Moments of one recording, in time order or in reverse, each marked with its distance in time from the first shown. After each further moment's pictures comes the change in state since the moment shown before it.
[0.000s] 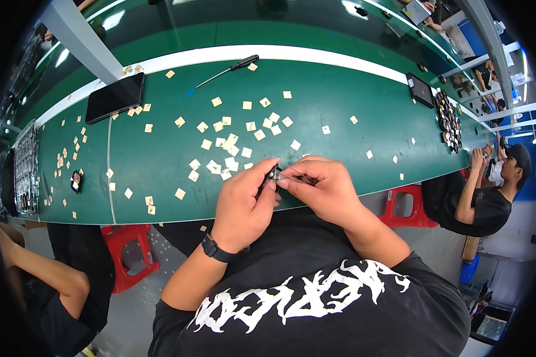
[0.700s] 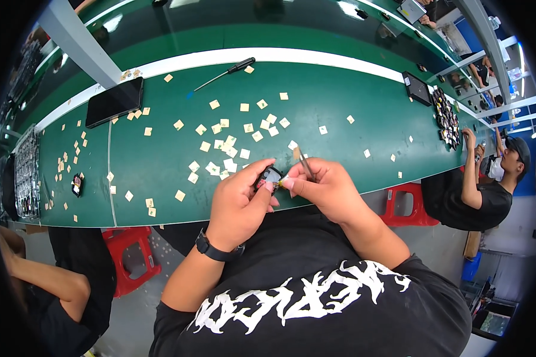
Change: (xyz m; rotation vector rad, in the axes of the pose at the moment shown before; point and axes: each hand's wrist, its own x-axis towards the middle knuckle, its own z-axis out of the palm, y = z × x) left_hand -0.002 -0.002 -0.006 -0.254 -0.067 -0.146; right_hand -0.004 0.012 -0.004 0.365 -0.064 0.290
